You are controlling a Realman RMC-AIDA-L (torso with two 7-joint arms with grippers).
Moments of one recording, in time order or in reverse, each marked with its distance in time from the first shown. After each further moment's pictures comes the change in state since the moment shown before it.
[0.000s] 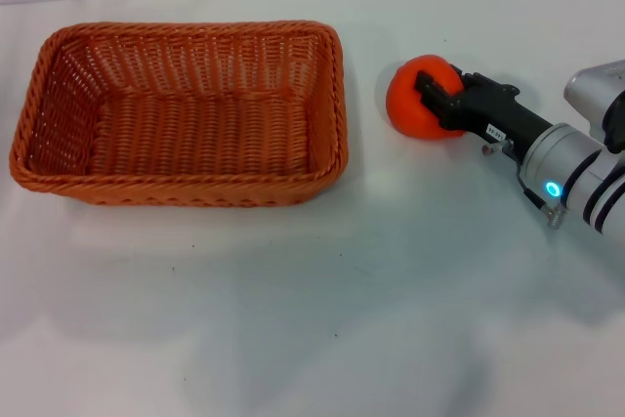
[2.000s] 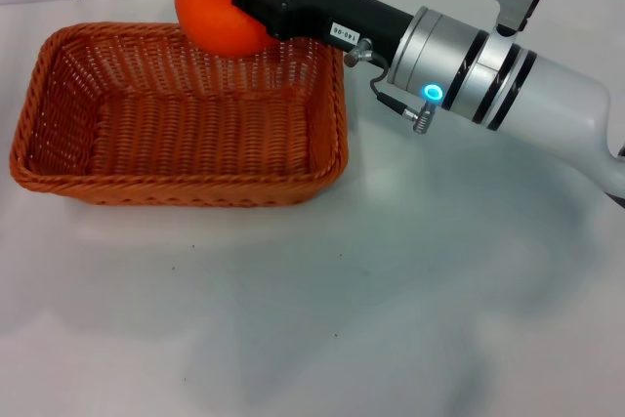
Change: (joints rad) left arm -0.018 0.000 -0.007 -0.011 -0.001 0.010 0.000; right arm 0.225 0.008 -0.050 -0.132 -0.195 -0.242 0.280
